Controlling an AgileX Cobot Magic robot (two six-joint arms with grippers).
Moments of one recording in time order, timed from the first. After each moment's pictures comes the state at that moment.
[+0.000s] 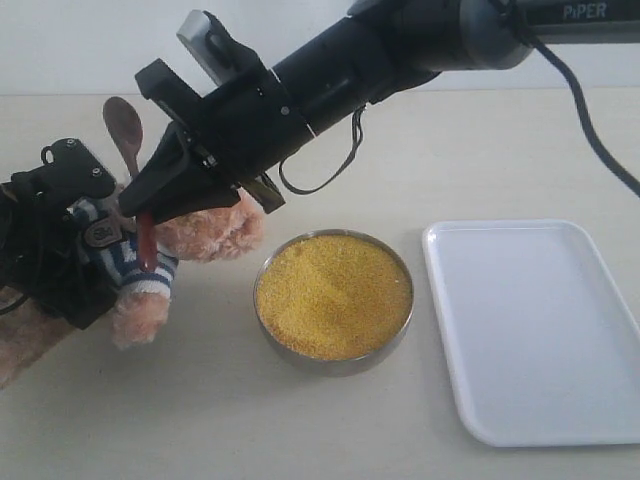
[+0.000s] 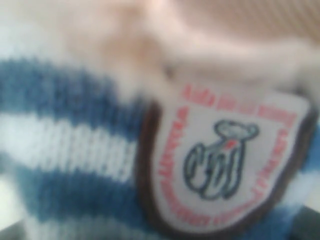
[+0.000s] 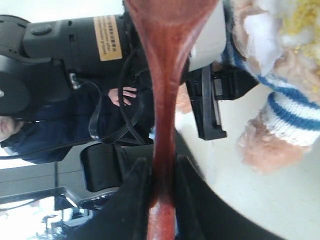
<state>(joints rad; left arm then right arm) -0.15 1.64 -0.73 -0.21 0.43 0.81 0.60 2.09 -1.58 1.28 1.22 -0.52</state>
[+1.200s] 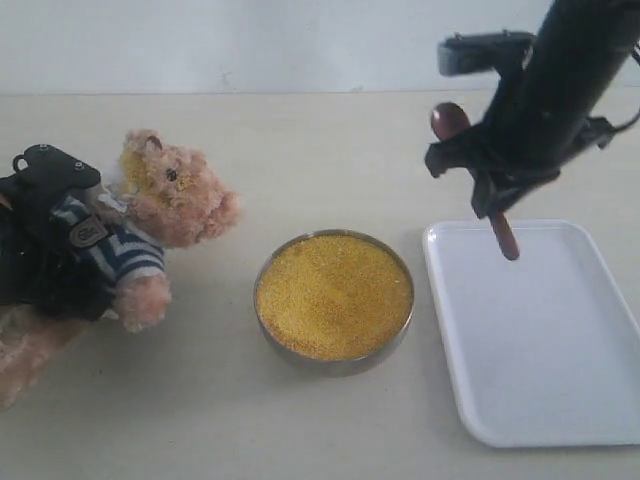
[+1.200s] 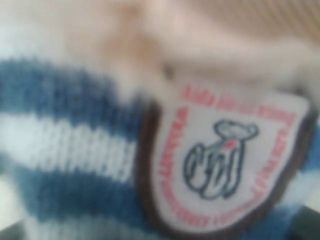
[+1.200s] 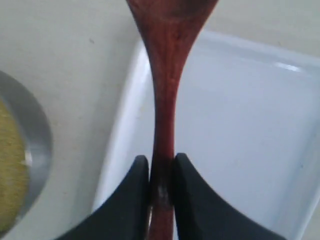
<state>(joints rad) -0.15 1.64 -0.73 -0.08 0.49 0.40 0.31 1.73 -1.24 0.11 0.98 -0.04</state>
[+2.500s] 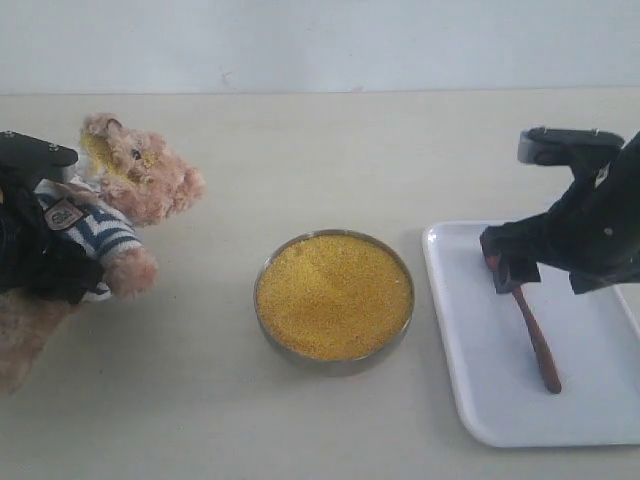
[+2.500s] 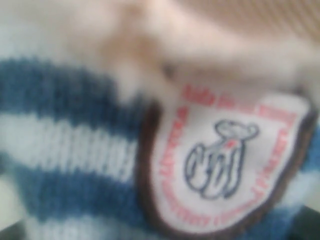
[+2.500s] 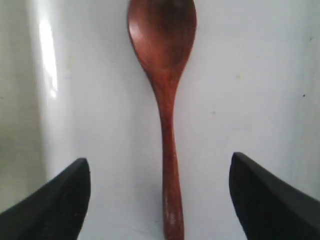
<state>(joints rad) -0.15 1.64 -0.79 0.13 0.56 0.00 0.23 1.58 -0.80 0.15 0.62 0.05</state>
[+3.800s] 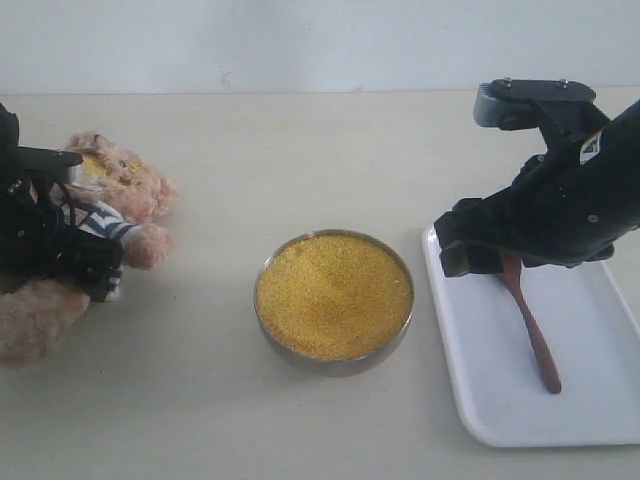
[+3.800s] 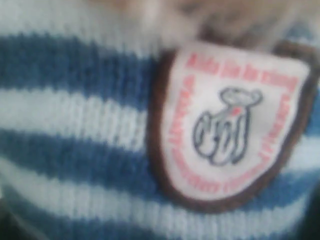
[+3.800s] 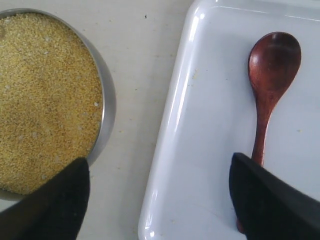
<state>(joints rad) -0.15 1.83 -0.93 0.24 0.66 -0.35 0.43 1.38 -0.80 0.19 0.64 0.05</state>
